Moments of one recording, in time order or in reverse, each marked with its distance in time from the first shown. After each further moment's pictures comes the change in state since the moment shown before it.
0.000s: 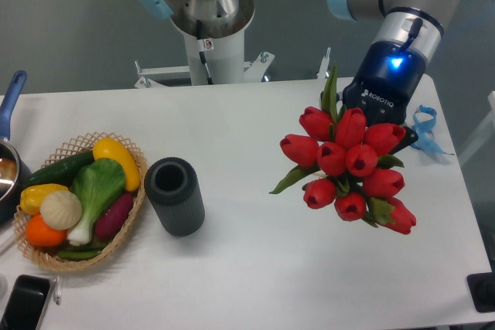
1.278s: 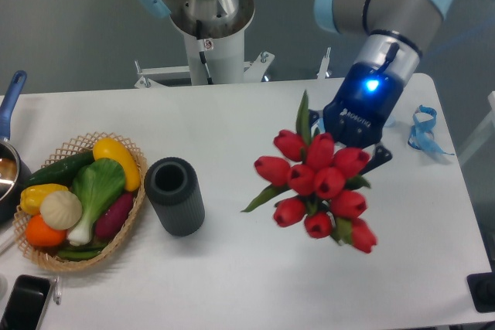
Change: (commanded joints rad) arm -0.083 -0.017 -0.058 0.008 0.058 0.086
